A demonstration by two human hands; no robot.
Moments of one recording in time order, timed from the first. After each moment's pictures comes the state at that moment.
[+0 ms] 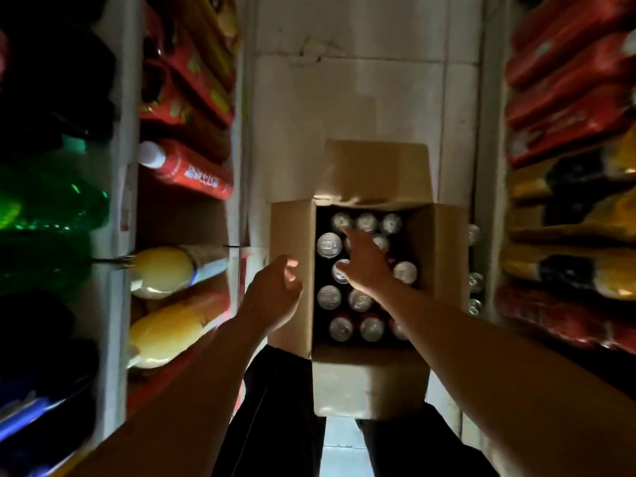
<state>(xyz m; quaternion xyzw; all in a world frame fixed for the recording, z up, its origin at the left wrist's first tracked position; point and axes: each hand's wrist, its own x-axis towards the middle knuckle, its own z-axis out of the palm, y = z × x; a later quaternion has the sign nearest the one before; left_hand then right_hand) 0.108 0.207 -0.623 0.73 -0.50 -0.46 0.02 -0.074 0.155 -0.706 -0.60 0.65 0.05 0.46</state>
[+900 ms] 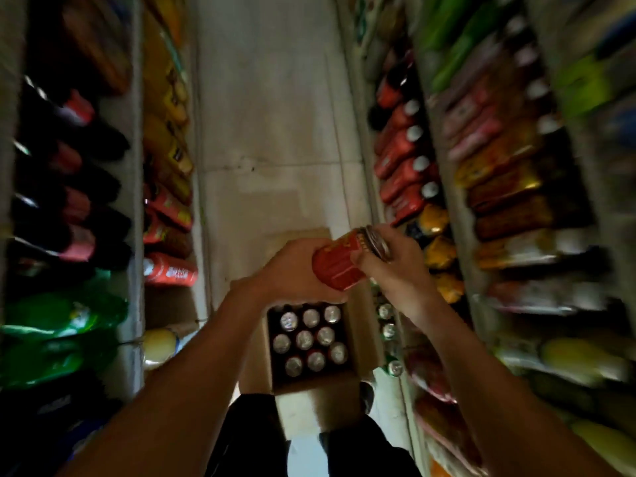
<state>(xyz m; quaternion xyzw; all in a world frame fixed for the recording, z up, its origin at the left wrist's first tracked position) 0.008 0.070 -0.361 0.48 -0.65 -0.59 0.09 -0.174 0.106 -0.332 -0.46 0.65 -0.34 0.50</state>
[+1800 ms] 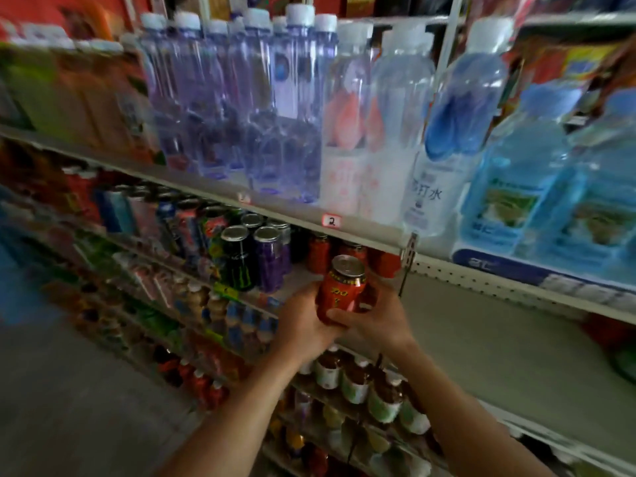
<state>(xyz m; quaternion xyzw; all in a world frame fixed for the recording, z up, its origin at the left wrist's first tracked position) -0.318 0.184 0.061 0.11 -0.86 -0.42 0.26 -0.397 0.314 0.070 -0.24 0.78 -0.57 0.05</state>
